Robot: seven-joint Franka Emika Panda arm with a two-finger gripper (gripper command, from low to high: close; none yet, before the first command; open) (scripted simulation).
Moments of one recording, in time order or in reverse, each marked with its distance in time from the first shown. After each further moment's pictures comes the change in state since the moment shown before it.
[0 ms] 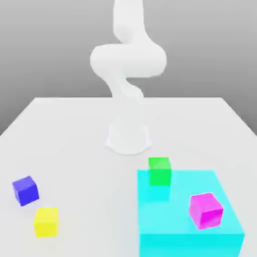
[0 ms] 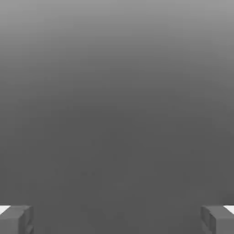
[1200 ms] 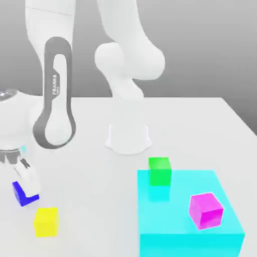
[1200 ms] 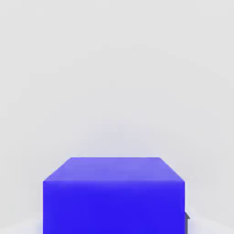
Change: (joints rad) arm -0.507 1.053 -0.151 -0.273 0.311 0.590 -0.159
